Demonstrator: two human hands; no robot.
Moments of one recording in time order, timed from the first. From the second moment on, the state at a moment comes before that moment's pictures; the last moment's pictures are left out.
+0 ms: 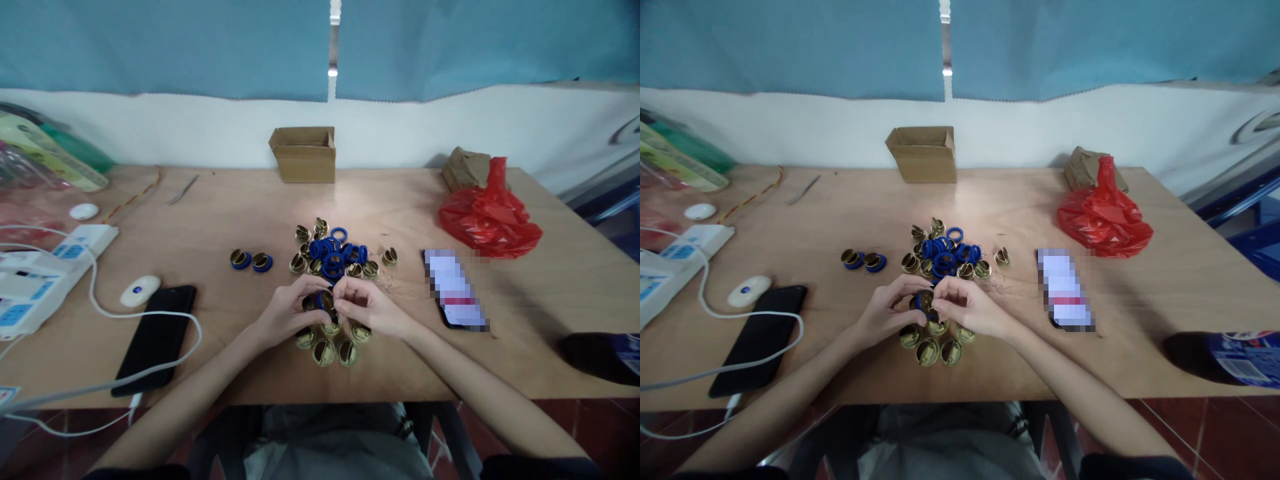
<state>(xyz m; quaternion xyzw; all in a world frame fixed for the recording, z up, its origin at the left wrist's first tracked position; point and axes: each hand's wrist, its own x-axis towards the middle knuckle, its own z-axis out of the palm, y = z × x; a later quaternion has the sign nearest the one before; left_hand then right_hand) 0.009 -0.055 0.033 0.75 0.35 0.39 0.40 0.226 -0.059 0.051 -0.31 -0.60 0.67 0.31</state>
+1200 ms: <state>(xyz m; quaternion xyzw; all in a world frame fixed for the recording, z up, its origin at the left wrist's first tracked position) 0.016 -0.059 0.039 0.82 0.24 0.49 0.19 0.224 -0.072 0.045 -0.27 -0.90 0.05 0.34</state>
